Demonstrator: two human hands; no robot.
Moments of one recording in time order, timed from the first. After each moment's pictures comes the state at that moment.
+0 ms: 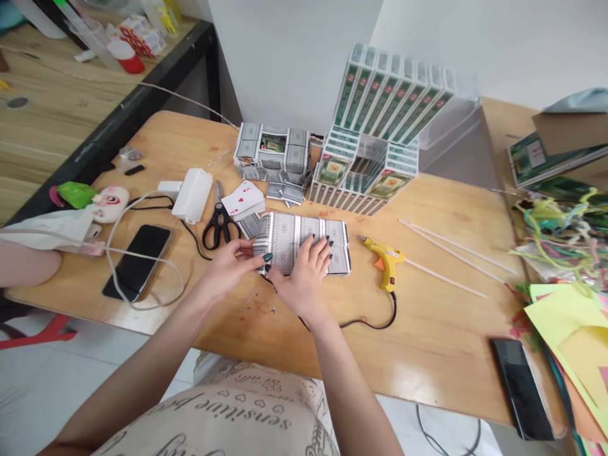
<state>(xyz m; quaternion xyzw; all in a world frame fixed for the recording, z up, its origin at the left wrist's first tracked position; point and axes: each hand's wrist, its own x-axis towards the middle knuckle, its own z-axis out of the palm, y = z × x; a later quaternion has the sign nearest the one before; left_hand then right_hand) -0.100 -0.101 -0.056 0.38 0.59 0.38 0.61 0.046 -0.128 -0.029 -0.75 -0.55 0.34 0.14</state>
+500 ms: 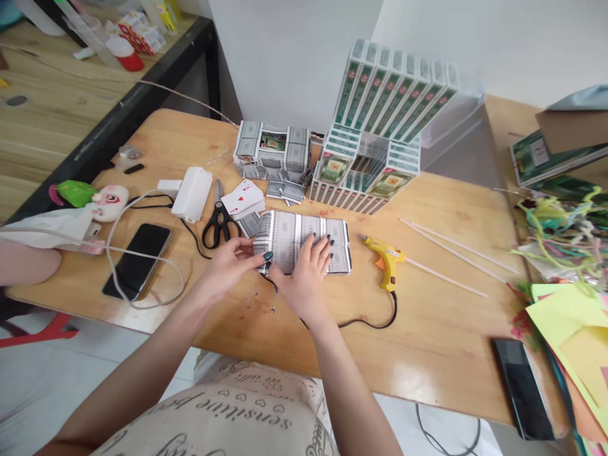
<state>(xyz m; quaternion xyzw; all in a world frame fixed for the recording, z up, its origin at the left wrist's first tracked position) -0.099 -0.100 -0.054 0.37 0.59 0.37 0.61 0.045 -0.131 -0.038 -0.75 -0.55 0.31 0.18</state>
